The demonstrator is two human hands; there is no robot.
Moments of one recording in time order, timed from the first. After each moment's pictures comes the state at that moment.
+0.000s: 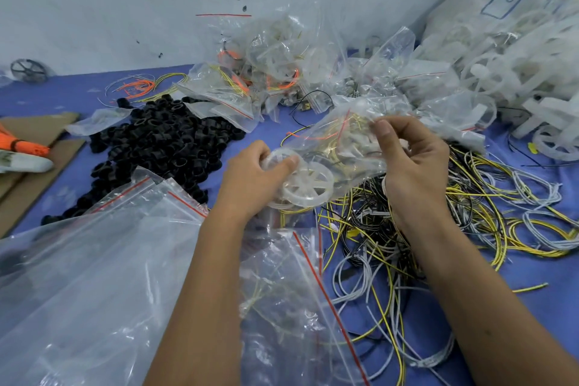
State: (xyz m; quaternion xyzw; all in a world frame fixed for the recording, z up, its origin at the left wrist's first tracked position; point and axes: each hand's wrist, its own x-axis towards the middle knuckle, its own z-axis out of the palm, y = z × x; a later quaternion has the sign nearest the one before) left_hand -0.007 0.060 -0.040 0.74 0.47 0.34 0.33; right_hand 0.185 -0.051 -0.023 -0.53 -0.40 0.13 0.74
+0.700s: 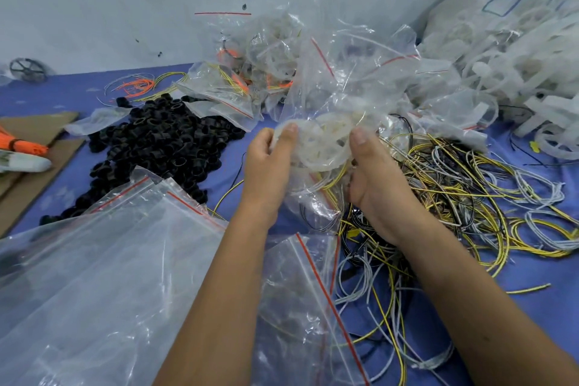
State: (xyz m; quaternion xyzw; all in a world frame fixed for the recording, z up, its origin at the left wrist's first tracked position) left_hand 0.028 0.041 -0.027 0.56 0.37 0.49 0.55; right_hand 0.158 -0.053 -0.025 -0.43 -0.39 0.47 0.67
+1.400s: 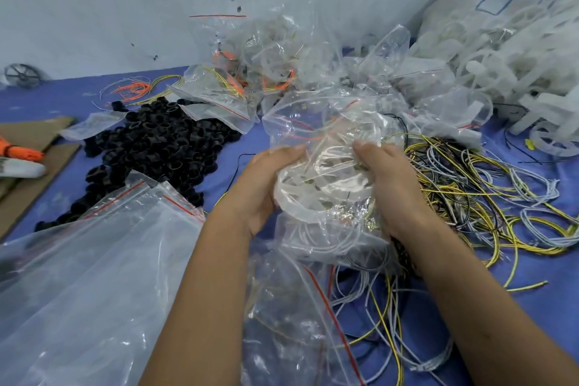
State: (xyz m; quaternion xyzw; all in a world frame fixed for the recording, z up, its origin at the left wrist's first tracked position) left_hand 0.008 0.029 -0.012 0.50 0.35 0.29 0.74; right_hand 0.172 -0.061 -0.021 -0.62 -0.34 0.32 0.63
